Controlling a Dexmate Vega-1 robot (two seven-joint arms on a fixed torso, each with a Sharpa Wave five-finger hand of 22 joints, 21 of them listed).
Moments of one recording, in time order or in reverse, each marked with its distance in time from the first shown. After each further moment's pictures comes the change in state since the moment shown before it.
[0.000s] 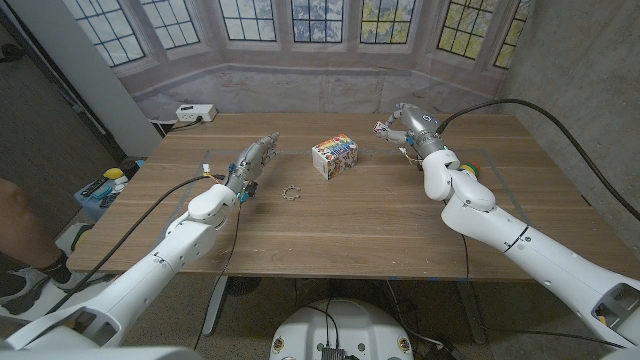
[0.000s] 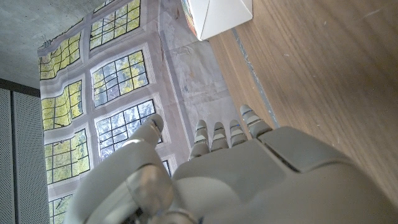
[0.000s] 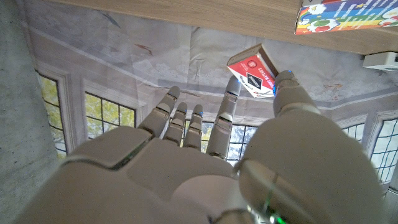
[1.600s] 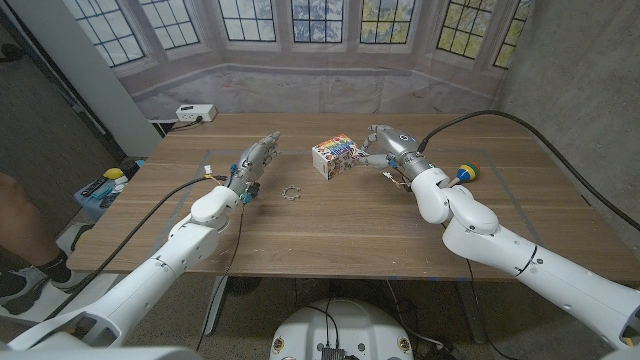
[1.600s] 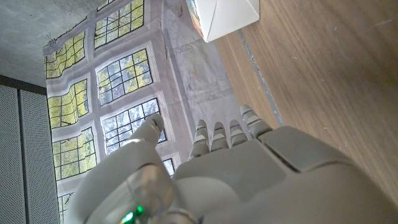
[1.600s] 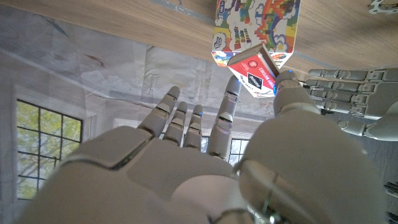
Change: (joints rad) left arm 0.024 -0.005 -0.003 -0.035 0.015 -0.018 0.042; left_hand 0.004 0.004 0.000 0.000 0.000 0.000 0.000 0.000 0.000 0.000 0.000 0.000 0.000 0.000 0.000 0.000 0.000 0.000 0.000 0.000 0.000; right arm -0.074 -0.086 -0.075 -0.161 -0.065 0.053 0.118; right_hand 0.000 0.000 -0.005 -0.006 -0.004 -0.004 0.004 0.000 0.005 0.002 0.009 0.000 0.000 0.005 0.005 0.000 0.000 -0.005 0.005 0.000 0.000
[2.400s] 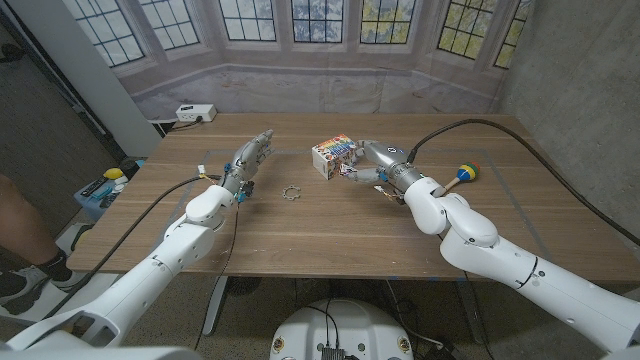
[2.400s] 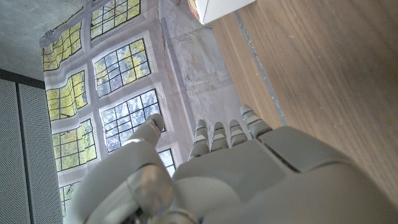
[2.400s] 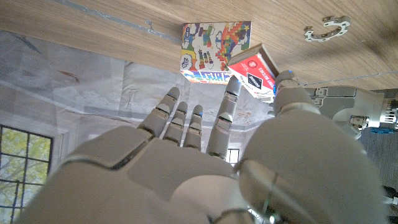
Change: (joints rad) left arm -0.006 -0.001 -0.017 0.039 -0.008 -0.027 -0.008; left_hand 0.000 0.000 -0.004 0.004 0.000 0.000 0.000 0.000 0.000 0.000 0.000 0.000 0.000 -0.004 0.004 0.000 0.000 0.000 0.000 0.000 0.000; right arm -0.050 0.002 -0.002 -0.068 -0.024 0.011 0.100; right_hand 0.000 0.000 -0.004 0.004 0.000 -0.007 0.007 -0.008 0.000 0.005 0.005 0.000 0.000 0.000 0.000 0.000 0.000 -0.006 0.005 -0.004 0.000
